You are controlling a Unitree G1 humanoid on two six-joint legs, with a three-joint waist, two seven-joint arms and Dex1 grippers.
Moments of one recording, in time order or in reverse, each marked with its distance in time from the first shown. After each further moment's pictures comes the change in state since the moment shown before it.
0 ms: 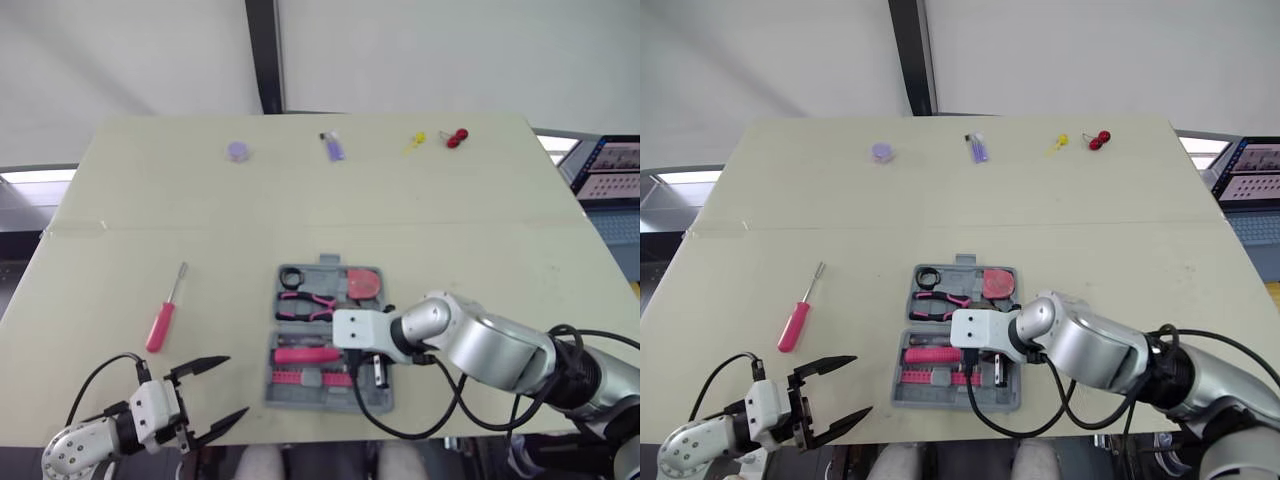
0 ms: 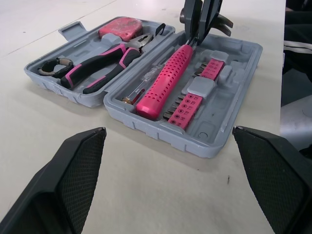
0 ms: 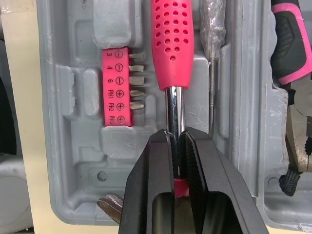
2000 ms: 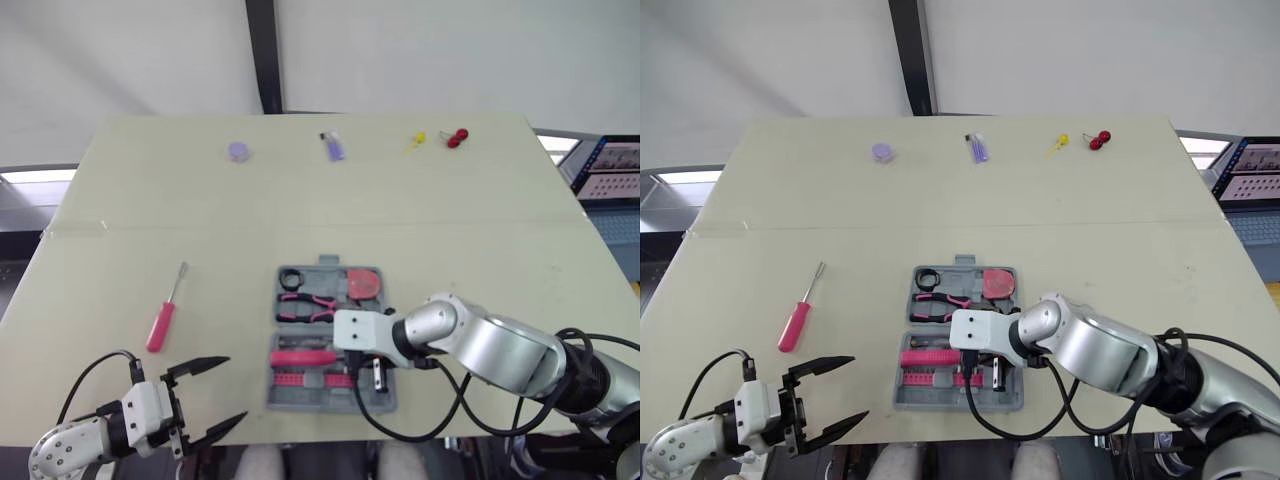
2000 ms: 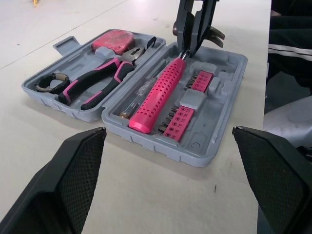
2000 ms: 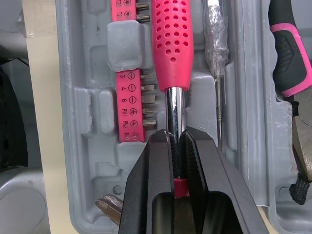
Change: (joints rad) left arm 0.046 0.021 0.041 -0.112 -0.037 0.070 -0.030; right arm 0.044 -0.007 -0.064 -0.027 0.085 -0.020 -0.048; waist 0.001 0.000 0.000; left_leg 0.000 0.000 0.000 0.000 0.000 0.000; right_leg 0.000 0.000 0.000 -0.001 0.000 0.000
